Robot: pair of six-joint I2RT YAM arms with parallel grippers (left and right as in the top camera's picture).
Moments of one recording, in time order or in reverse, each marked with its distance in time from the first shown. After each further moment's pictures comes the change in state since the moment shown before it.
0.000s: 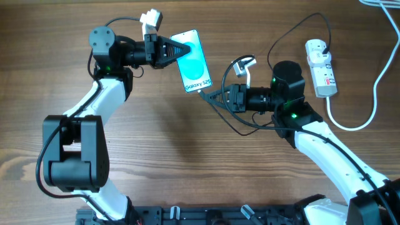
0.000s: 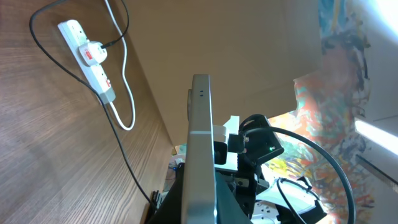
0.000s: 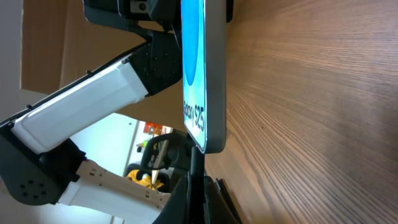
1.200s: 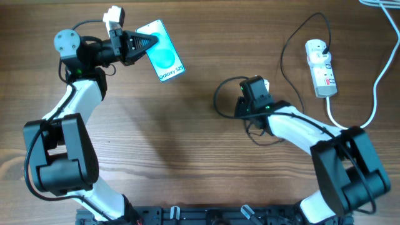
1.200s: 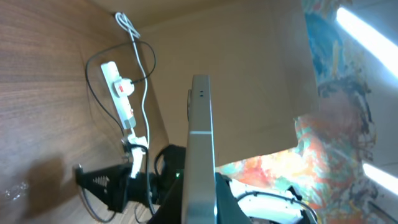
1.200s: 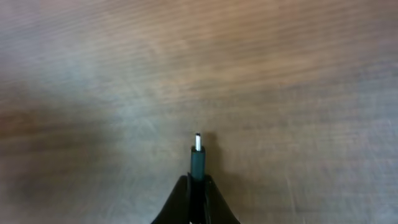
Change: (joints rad) left arm 0.199 0.000 0.000 0.016 0.007 -0.054; right arm 0.078 0.334 0.052 -0.520 1.166 -0.325
